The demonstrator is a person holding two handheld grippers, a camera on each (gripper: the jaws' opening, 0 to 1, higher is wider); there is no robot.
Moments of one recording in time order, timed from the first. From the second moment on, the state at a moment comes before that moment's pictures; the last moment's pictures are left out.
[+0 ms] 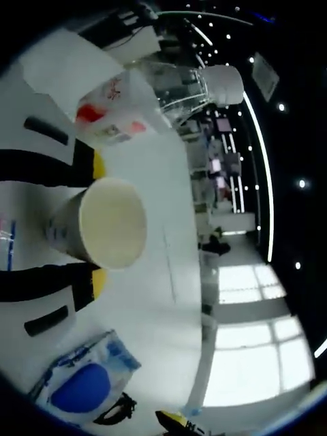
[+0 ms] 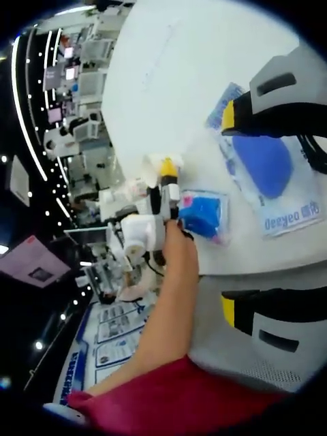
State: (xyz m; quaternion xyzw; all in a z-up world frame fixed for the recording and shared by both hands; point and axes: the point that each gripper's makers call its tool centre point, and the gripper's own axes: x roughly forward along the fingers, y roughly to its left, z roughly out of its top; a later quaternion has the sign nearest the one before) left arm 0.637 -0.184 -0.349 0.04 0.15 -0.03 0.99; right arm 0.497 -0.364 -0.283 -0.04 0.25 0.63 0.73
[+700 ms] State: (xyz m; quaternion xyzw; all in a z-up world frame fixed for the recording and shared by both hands) left arm 0.622 -0.179 -0.335 0.02 0.16 -0.03 0.99; right arm 0.496 -0.362 -0.279 -0.04 0.25 0.63 0.73
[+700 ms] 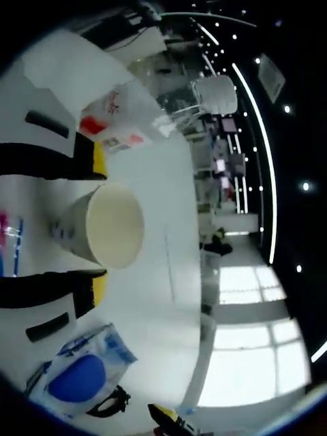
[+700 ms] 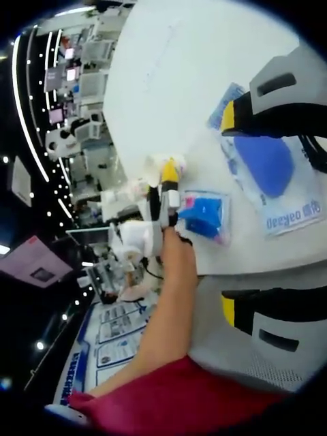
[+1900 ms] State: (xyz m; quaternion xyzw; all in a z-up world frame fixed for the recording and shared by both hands) left arm 0.556 -0.206 -0.226 0.03 0.09 -0.11 0.99; right arm 0.477 -0.386 -0.244 -0.05 0.21 0.59 0.77
